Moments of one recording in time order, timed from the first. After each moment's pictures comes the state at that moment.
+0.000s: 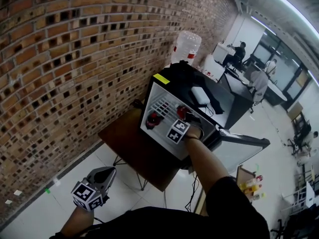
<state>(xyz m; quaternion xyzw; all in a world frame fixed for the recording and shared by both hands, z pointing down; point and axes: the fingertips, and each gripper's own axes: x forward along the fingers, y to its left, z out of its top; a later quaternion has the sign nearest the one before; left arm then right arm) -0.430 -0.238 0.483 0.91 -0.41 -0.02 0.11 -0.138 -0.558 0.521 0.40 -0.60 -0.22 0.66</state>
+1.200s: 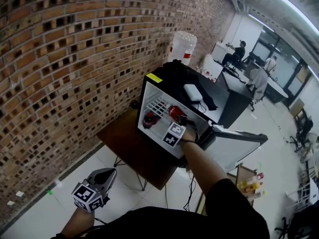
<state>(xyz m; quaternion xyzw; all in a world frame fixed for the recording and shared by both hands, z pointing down) -0.401 -0.217 0.474 0.91 -0.41 -0.02 0.10 -0.148 -0.522 0.525 0.38 -0.65 -0.21 0.62</state>
